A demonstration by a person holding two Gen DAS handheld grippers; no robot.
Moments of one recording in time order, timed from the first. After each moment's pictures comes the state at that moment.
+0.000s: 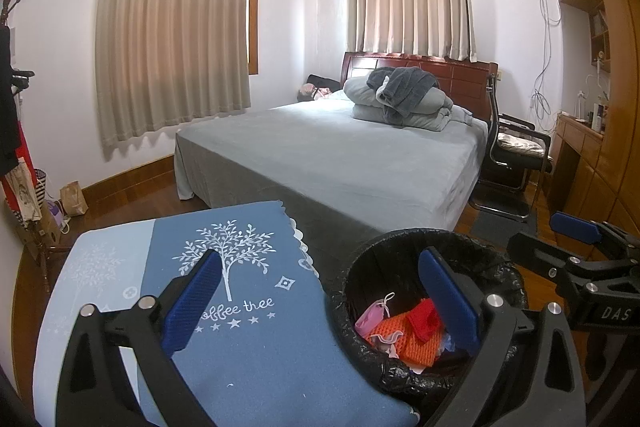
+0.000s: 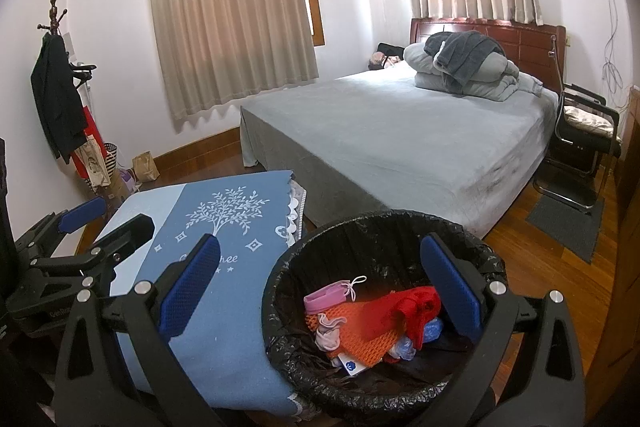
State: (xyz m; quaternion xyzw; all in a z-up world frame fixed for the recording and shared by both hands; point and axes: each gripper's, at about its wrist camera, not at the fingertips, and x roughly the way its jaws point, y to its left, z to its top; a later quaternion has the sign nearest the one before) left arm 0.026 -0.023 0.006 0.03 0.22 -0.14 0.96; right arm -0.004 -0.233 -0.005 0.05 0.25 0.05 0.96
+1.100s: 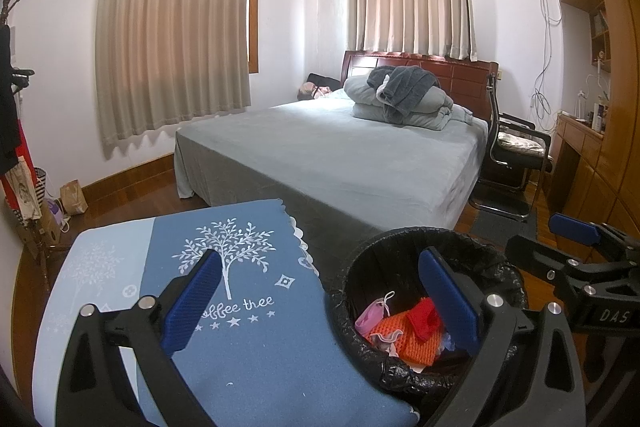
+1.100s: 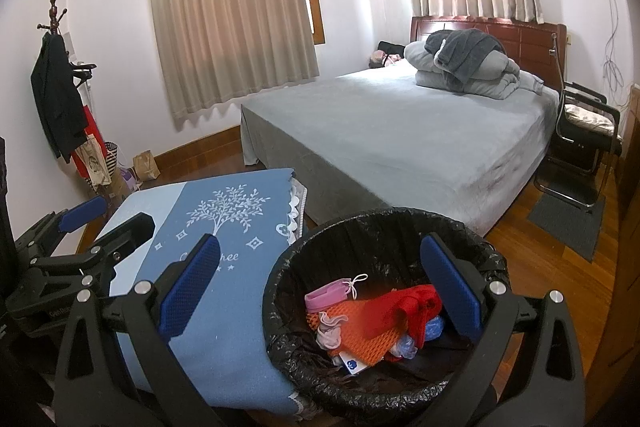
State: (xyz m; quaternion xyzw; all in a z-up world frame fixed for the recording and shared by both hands) left arm 0.026 -0.023 0.006 0.03 0.22 -0.14 0.96; right arm -0.004 -0.231 -0.007 0.05 0.26 0.05 0.96
